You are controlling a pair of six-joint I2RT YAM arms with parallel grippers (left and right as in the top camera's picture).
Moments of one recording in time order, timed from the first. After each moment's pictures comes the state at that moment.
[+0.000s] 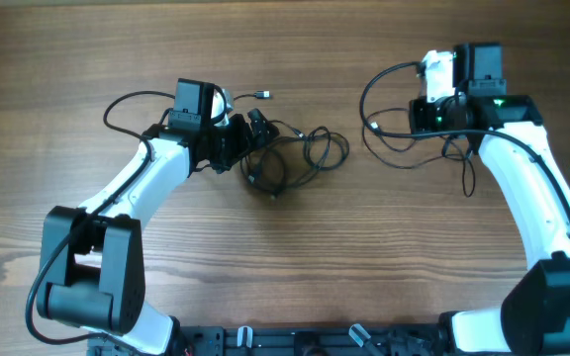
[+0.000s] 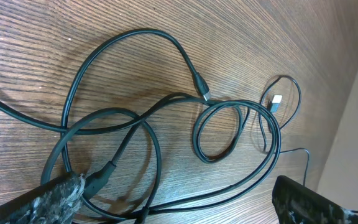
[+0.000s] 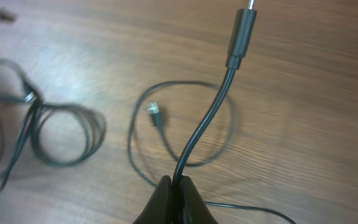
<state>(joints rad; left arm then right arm) -0.21 1.73 1.04 -0.36 0.52 -0.67 0.06 1.60 1.26 -0.73 -0.16 -0.15</state>
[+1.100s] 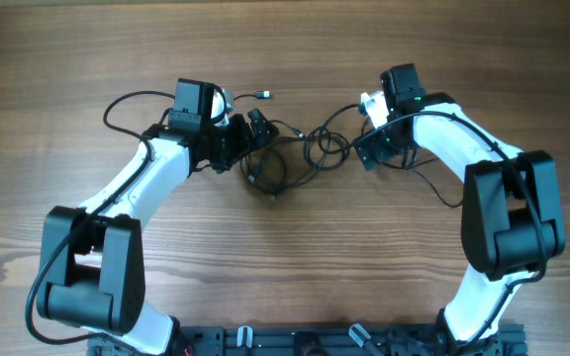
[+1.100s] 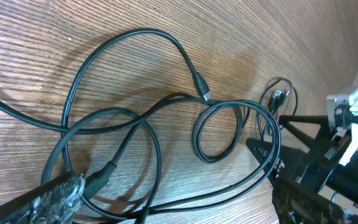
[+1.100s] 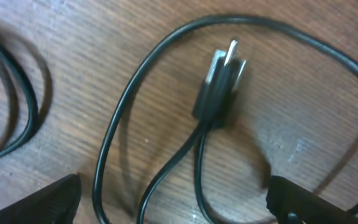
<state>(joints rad) -0.21 1.73 1.04 -0.36 0.52 -0.67 0.21 1.98 1.26 -0.65 0.00 -0.29</state>
